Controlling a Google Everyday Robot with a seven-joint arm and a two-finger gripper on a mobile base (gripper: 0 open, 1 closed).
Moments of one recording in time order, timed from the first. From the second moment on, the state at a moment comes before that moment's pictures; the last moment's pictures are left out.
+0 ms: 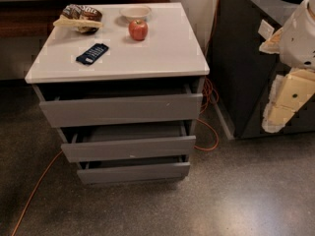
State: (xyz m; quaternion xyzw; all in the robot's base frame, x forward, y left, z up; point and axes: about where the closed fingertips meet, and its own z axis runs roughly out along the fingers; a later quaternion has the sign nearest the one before) arm 0.438 -0.217 0.977 -0.60 0.78 -0.04 0.16
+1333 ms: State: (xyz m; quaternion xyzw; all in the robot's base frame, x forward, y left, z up) arm 0.470 -0.189 0.918 -0.63 0.75 -0.05 0.19
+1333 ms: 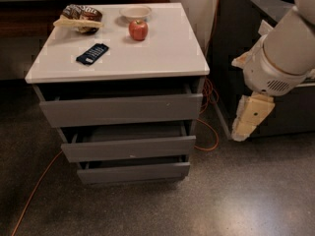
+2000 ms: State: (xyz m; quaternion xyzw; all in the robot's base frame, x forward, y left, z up) arm 0.508 -0.184 0.865 -0.63 0.73 -0.05 0.26
